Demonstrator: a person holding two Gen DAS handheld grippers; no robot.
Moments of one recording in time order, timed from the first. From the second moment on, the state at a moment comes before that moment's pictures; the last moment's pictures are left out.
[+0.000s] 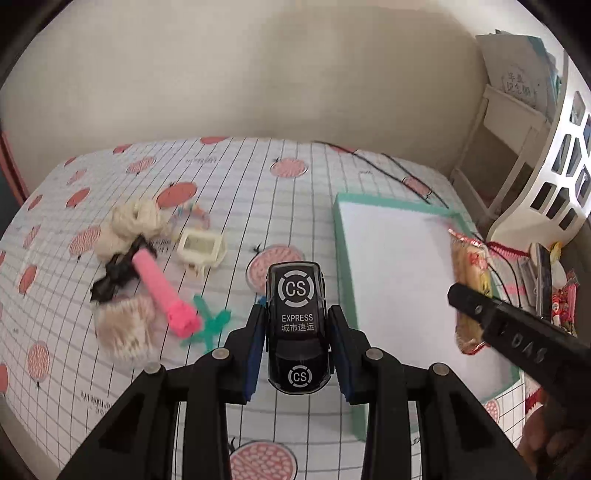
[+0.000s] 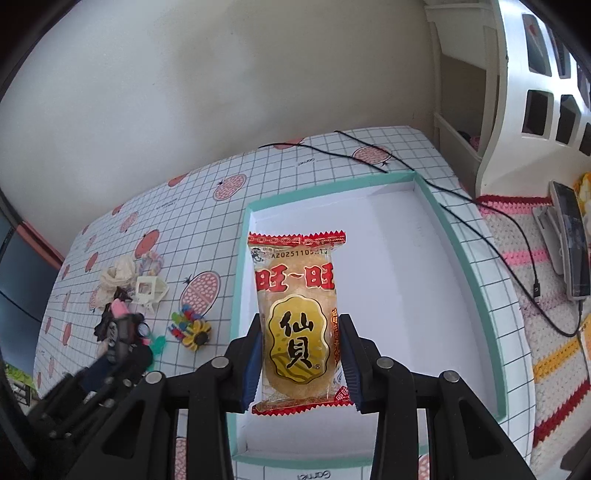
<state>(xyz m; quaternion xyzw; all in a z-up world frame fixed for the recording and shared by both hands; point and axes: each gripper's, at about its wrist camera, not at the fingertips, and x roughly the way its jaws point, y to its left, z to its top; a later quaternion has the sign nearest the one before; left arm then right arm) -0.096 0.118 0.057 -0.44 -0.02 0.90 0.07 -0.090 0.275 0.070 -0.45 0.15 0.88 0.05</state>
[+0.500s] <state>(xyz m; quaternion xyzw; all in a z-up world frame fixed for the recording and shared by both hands) -0.186 0.196 0.037 -0.45 -0.07 0.87 0.18 -0.154 0.336 0.036 -0.46 0.14 0.87 0.11</state>
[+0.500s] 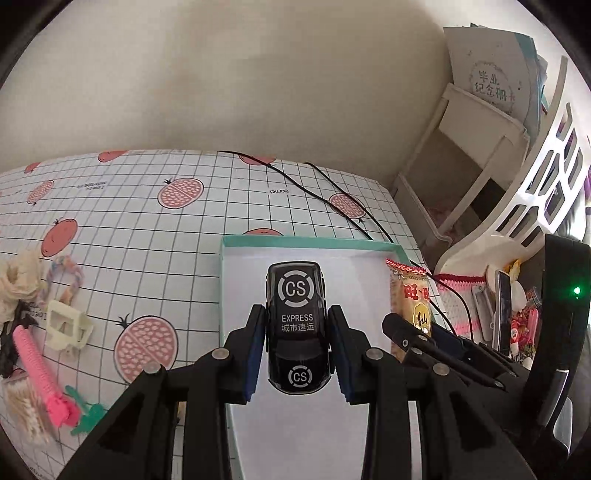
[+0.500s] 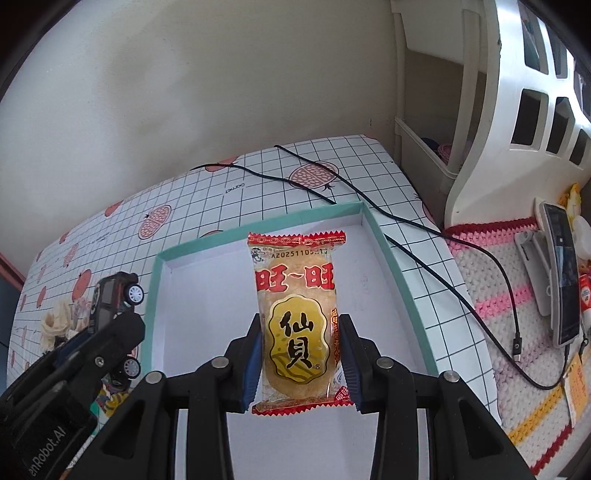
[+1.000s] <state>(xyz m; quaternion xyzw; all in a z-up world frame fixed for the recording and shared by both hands) -0.227 0.206 -0.025 -0.50 -0.09 0.85 0.17 -0.182 0.354 -0.003 -0.48 0.16 0.86 0.11</state>
